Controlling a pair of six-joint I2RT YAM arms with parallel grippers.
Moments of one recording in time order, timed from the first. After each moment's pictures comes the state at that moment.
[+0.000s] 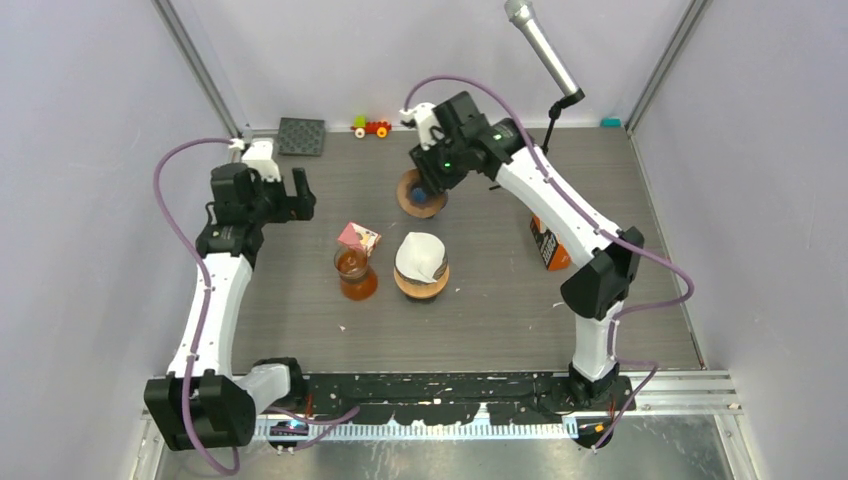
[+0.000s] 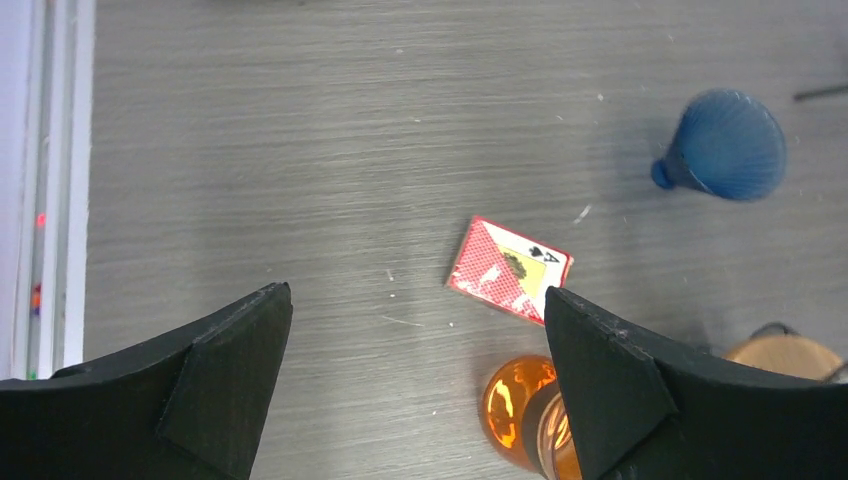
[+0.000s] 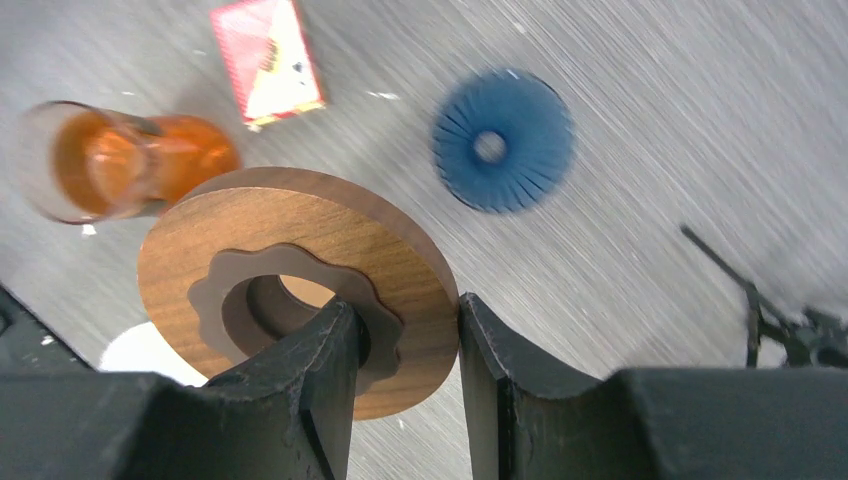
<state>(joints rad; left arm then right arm) 0.03 1.10 1.03 -0.40 0.20 0.01 0.62 1.90 2.04 -0.97 -0.11 -0.10</state>
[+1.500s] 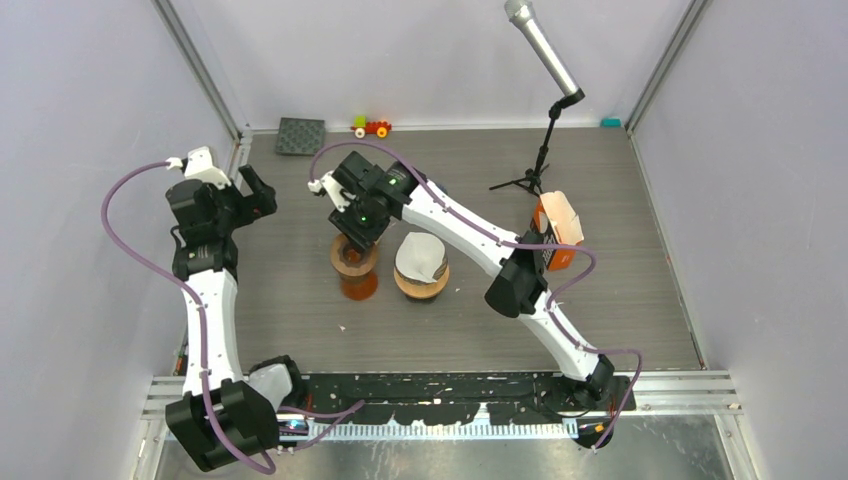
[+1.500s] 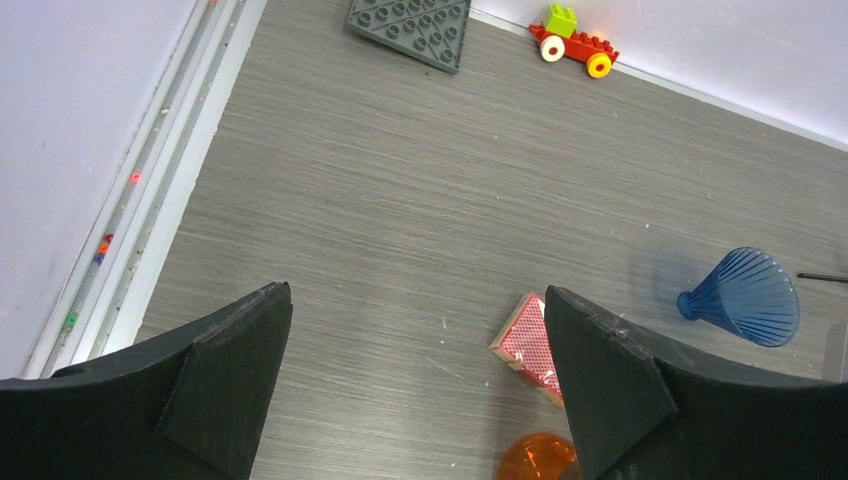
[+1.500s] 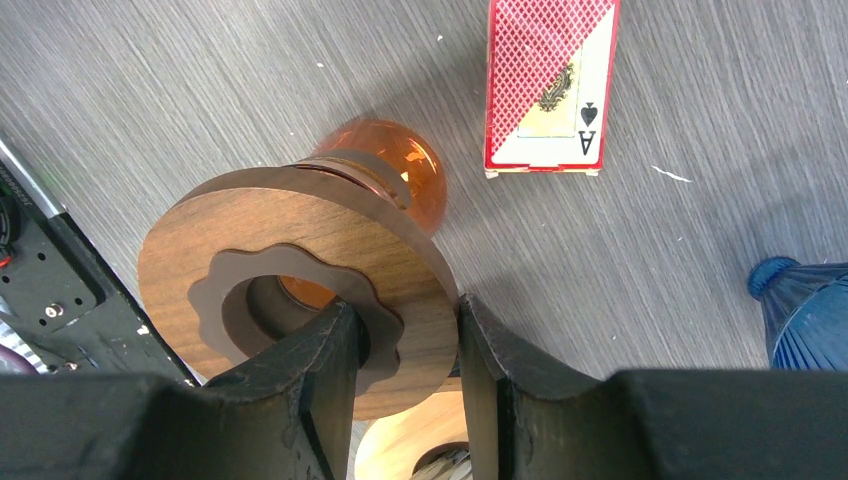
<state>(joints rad) 0.34 1.02 0.95 -0.27 0.25 -0.18 0.97 2.39 2.55 -1.16 -0.12 -0.05</state>
